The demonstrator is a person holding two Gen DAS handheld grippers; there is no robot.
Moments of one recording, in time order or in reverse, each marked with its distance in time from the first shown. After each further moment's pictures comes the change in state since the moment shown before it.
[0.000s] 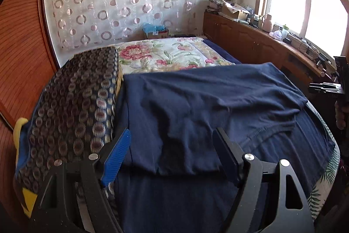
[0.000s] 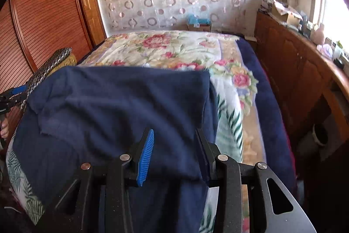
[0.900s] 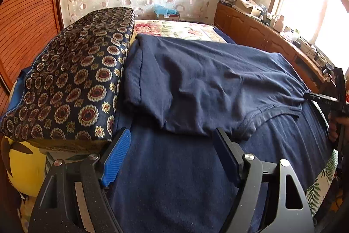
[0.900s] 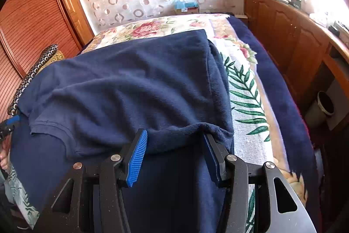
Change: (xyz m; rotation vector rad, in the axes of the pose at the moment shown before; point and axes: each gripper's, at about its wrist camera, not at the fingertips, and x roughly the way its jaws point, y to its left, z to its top) left arm 0.010 0.014 -0.044 -0.132 0.081 0.006; right arm 0.050 -0.016 0.010 0.140 0.058 -0.021
